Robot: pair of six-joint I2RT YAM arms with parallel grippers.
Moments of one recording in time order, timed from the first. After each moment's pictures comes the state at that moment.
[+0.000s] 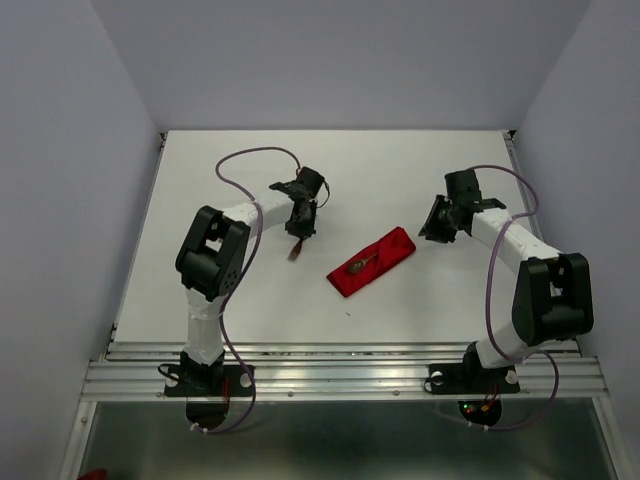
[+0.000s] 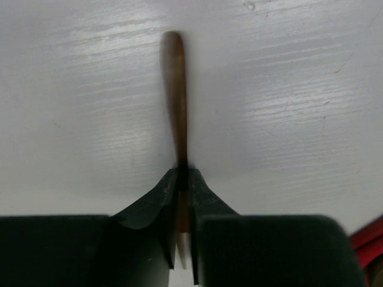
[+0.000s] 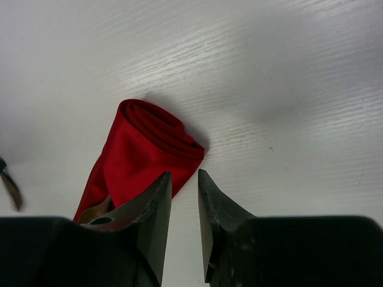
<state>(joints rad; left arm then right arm) -0.55 2.02 1.43 -0.56 -0.12 -0.34 0.13 1.54 1.03 -0.50 -0.06 0.60</state>
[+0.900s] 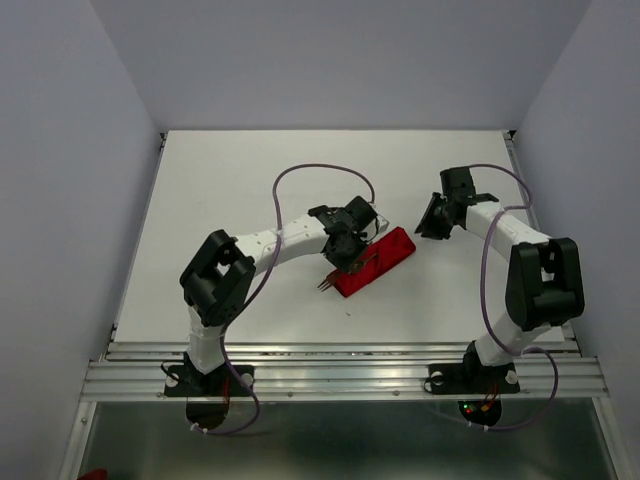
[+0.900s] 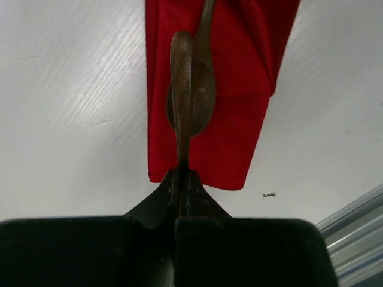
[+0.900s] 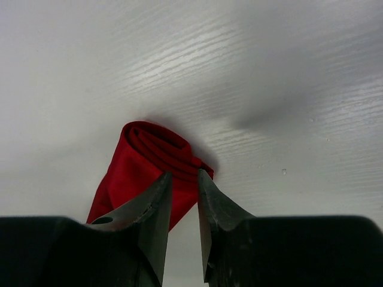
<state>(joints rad) -0.88 1.90 1.44 -0.71 0.01 -0.09 0.13 1.64 1.08 -0.47 -0.08 0.63</state>
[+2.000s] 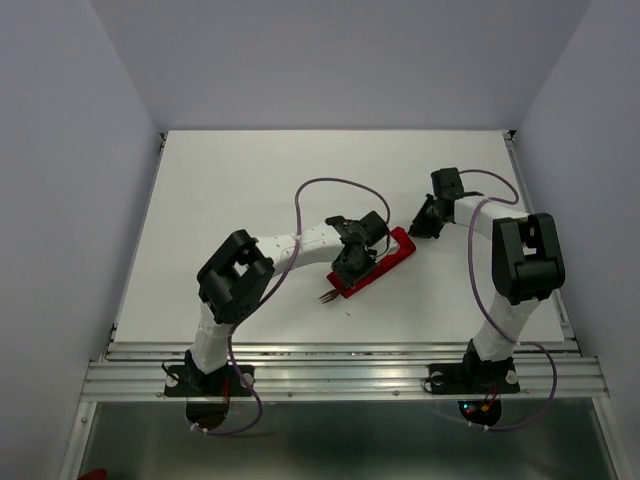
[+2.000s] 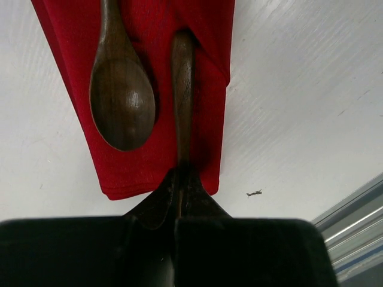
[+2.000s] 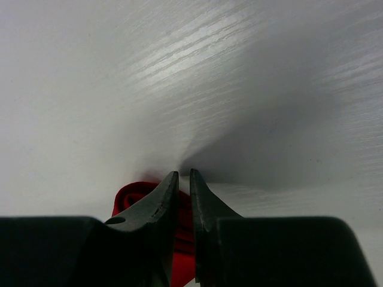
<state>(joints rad) -0.96 1.98 1.46 -0.76 0.05 -0.01 0.13 1.84 1.14 -0.38 -0.07 0.73</state>
